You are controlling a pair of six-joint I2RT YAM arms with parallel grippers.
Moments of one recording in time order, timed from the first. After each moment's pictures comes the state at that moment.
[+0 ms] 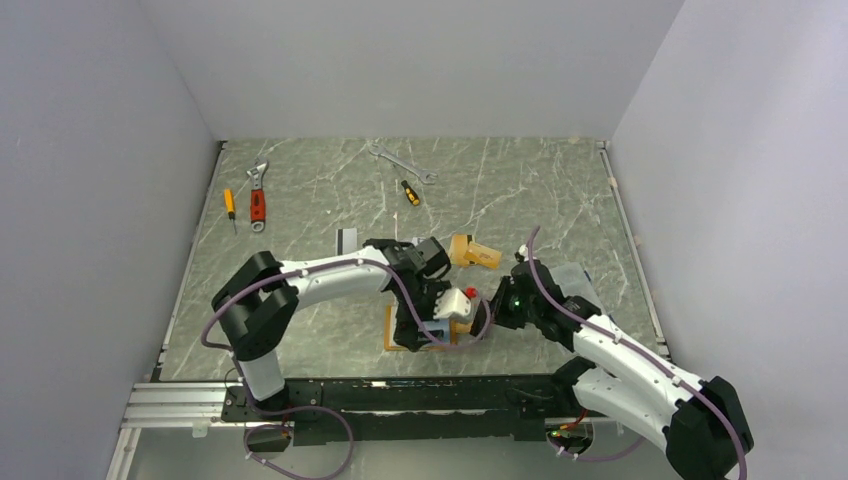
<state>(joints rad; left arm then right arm) -1.00 1.76 1.19 -0.78 0.44 0.70 0.58 0.86 0.41 -0.40 -0.09 0.83</state>
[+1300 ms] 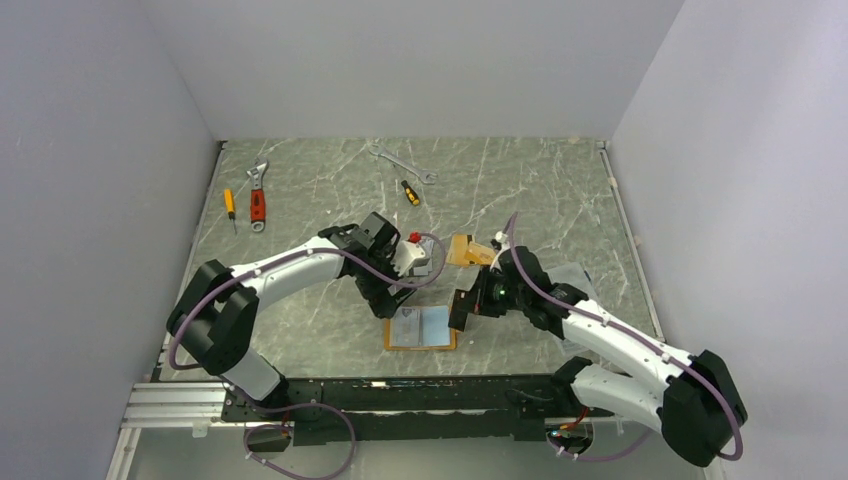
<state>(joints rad) -0.70 1.57 1.03 -0.66 0.25 0.30 0.62 0.98 0.52 -0.27 -0.23 0.78</state>
